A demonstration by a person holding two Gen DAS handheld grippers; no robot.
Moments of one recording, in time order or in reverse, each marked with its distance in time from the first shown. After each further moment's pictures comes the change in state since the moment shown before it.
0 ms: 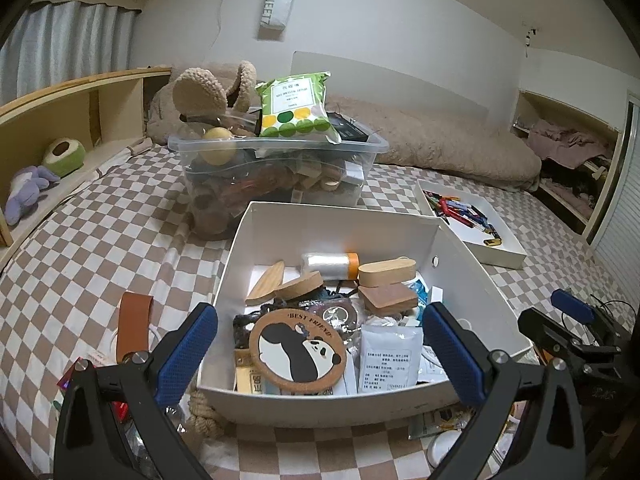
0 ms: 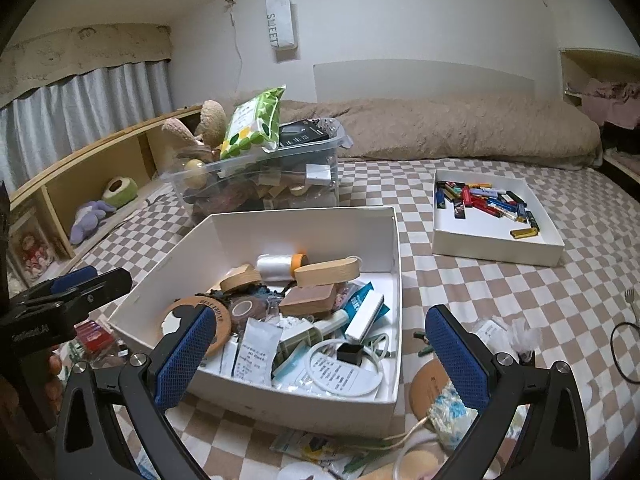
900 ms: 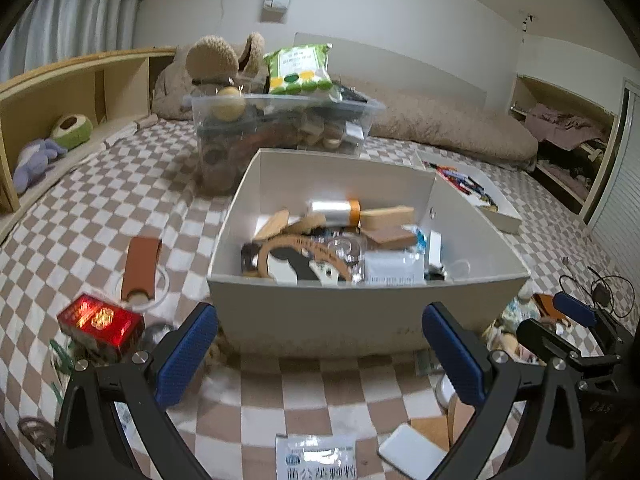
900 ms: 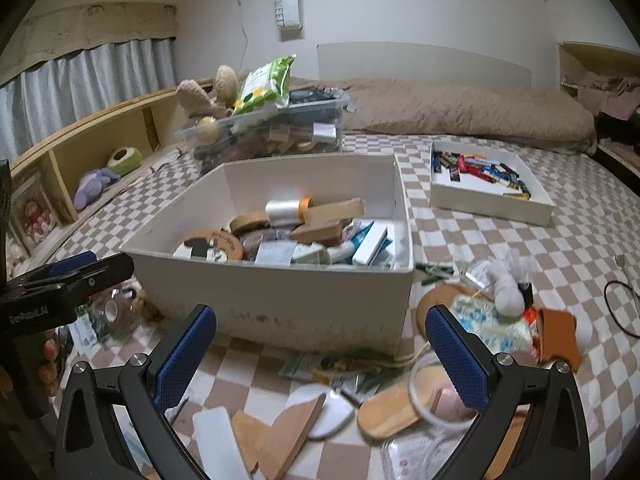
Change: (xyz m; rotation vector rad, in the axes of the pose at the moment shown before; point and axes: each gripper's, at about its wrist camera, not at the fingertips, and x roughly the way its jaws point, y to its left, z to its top) left arm -0.019 0.006 -0.066 -0.003 0.067 0.002; right arm -0.021 0.020 -0.064 -0.026 0.069 -0.026
